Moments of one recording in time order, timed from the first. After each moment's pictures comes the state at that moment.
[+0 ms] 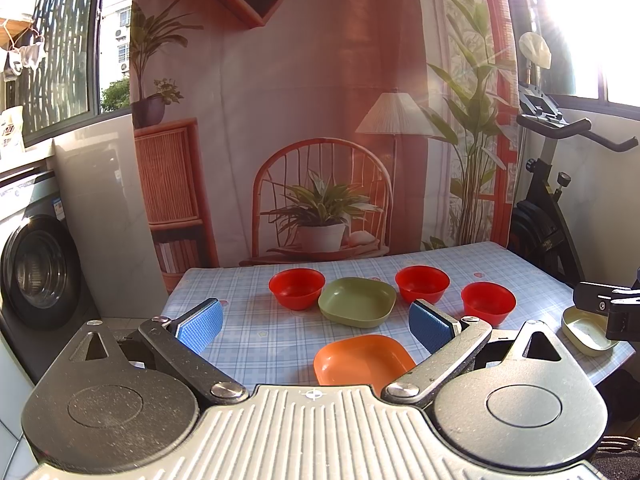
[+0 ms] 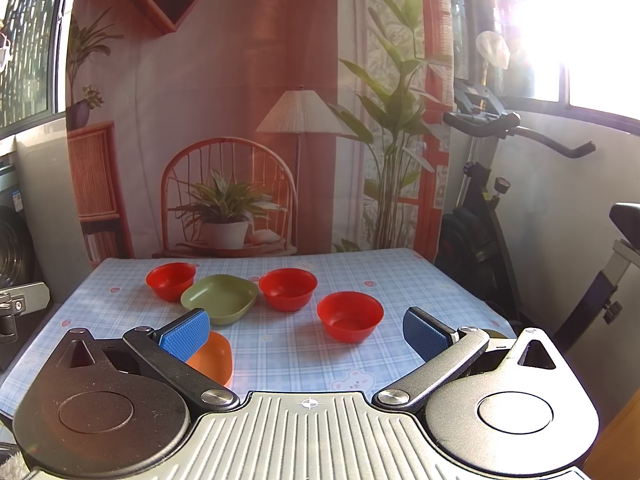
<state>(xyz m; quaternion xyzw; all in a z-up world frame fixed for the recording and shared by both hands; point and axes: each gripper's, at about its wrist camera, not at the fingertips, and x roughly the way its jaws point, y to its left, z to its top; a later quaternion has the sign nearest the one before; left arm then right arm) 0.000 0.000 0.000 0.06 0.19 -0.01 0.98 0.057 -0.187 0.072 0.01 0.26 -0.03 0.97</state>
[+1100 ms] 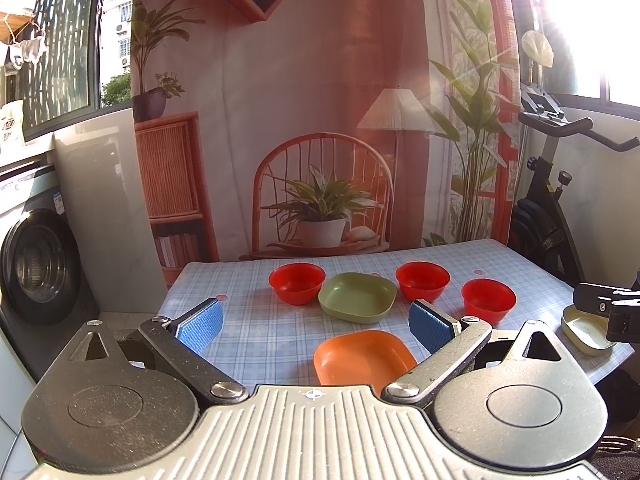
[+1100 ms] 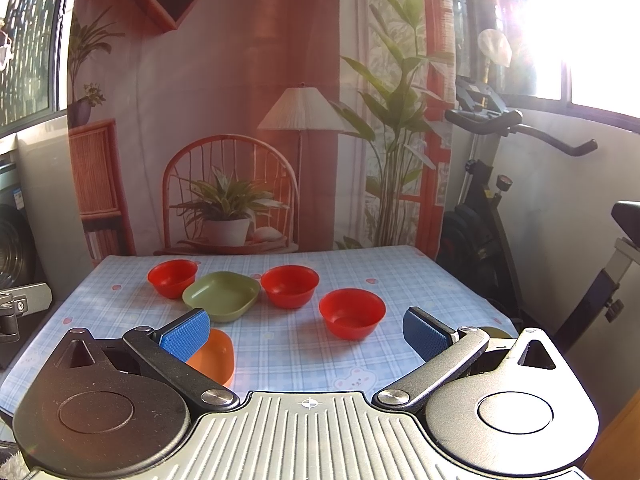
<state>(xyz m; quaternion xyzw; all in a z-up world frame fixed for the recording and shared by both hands) 0.001 0.003 -0.003 0.05 0.20 -0.01 0.98 0.056 -0.185 0.072 0.01 0.26 -0.03 0.97</state>
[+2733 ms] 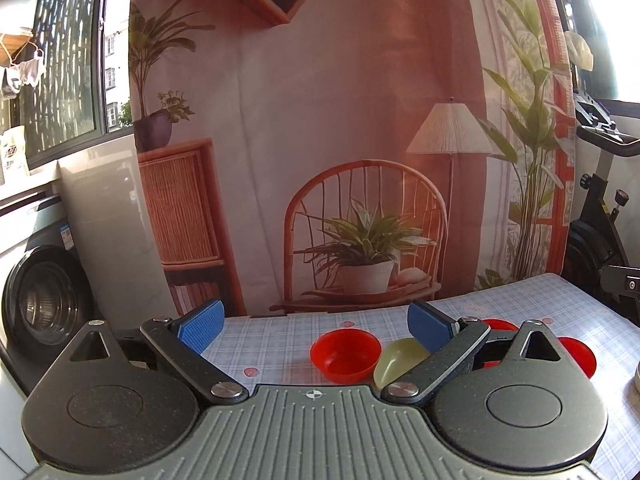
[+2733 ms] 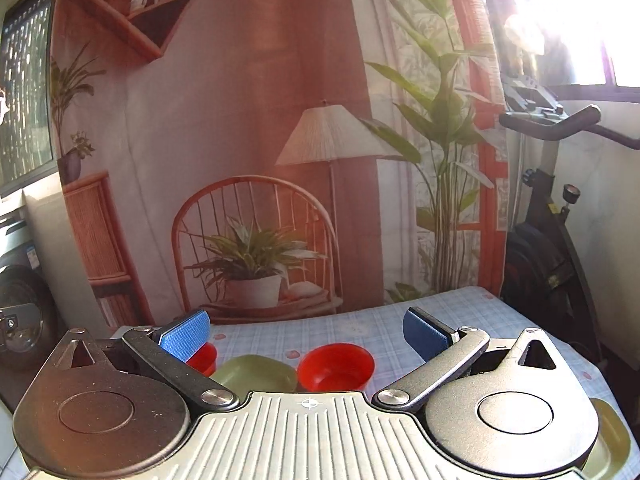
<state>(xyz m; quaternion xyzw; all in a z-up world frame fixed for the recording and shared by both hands) 0.163 0.032 0.023 0.07 0.18 0.03 0.98 0.247 -0.196 0.060 0.07 0.22 0.01 0.97</state>
